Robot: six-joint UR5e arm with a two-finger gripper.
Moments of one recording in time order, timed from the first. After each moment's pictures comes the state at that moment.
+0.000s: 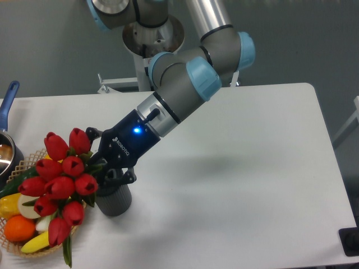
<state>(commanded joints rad) 2.40 -1.93 -1.66 -0.59 0.40 0.67</state>
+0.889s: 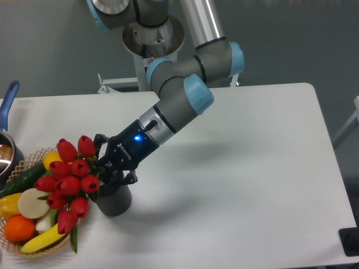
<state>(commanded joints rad) 2.43 -1.91 -1.88 -0.59 0.43 0.93</state>
